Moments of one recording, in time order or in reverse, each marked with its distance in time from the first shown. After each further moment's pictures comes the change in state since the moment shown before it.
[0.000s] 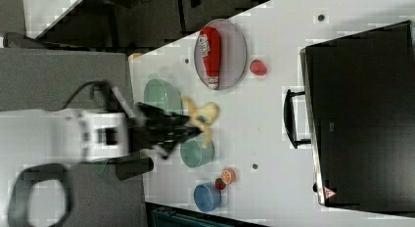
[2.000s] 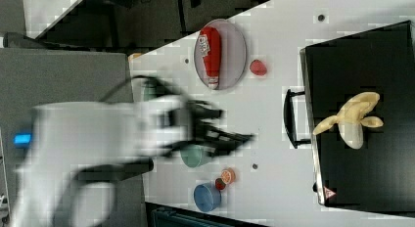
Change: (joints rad) arm 0.020 0.070 -0.122 0.032 0.034 0.033 -0.336
